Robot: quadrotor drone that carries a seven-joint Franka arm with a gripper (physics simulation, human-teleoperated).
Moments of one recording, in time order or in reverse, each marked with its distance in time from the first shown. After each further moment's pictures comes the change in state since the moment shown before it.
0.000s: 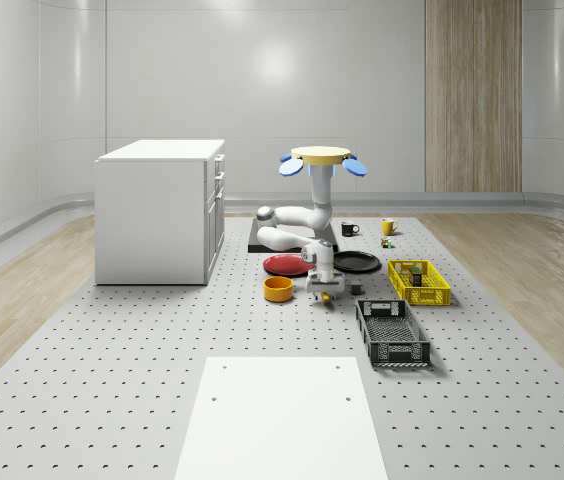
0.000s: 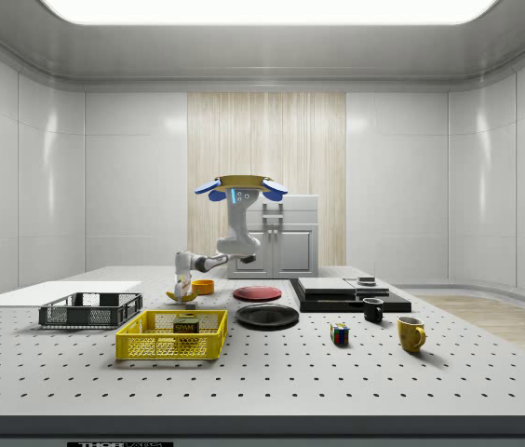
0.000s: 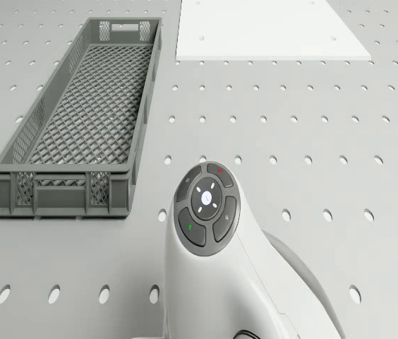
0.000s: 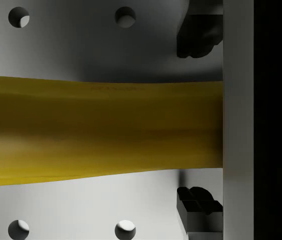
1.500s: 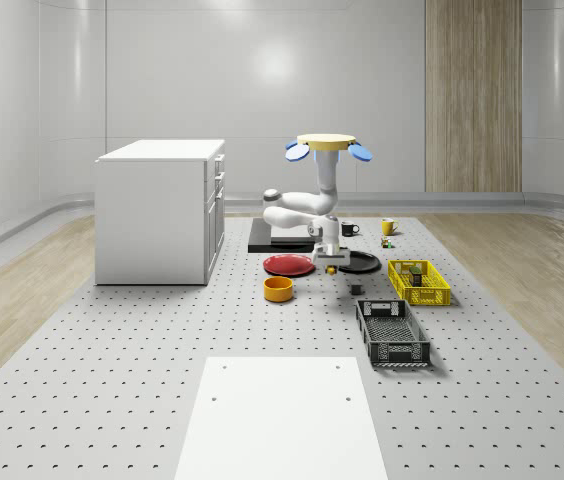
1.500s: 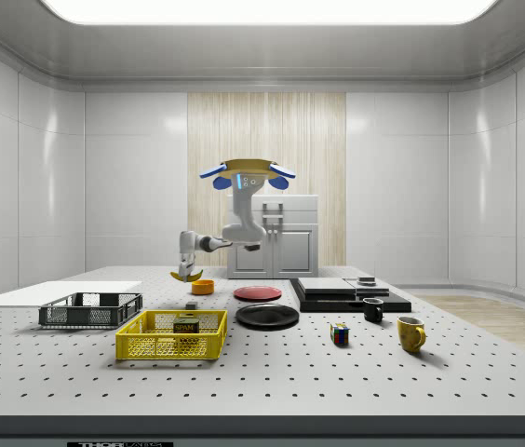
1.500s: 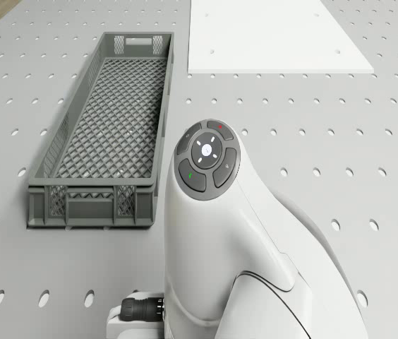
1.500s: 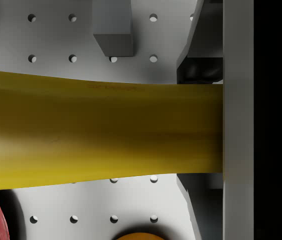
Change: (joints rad) arm 0.022 -0.008 0.163 -0.045 0.148 -0.063 0.007
